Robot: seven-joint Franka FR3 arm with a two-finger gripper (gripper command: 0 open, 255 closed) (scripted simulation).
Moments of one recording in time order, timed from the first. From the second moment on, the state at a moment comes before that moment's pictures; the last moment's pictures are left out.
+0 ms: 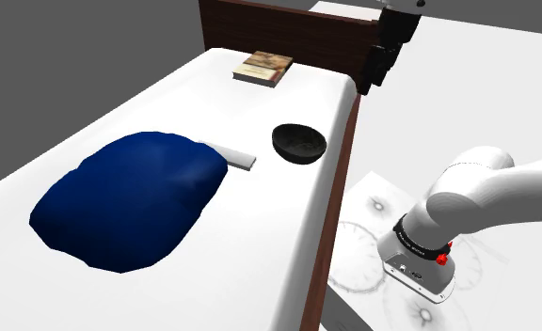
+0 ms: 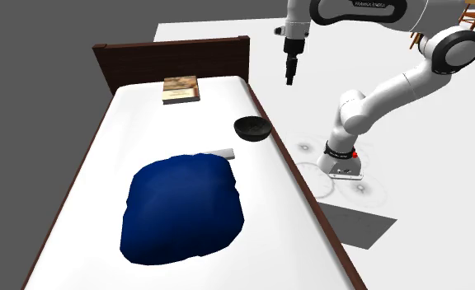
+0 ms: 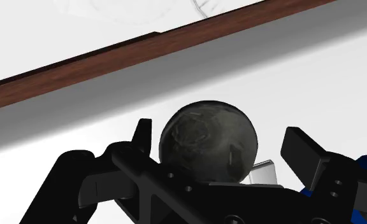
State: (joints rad) arm -0.02 -0.83 -0.05 -2.38 0.07 1.53 -0.17
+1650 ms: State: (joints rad) arm 0.10 -0.15 0.24 -2.25 0.09 2.12 0.02
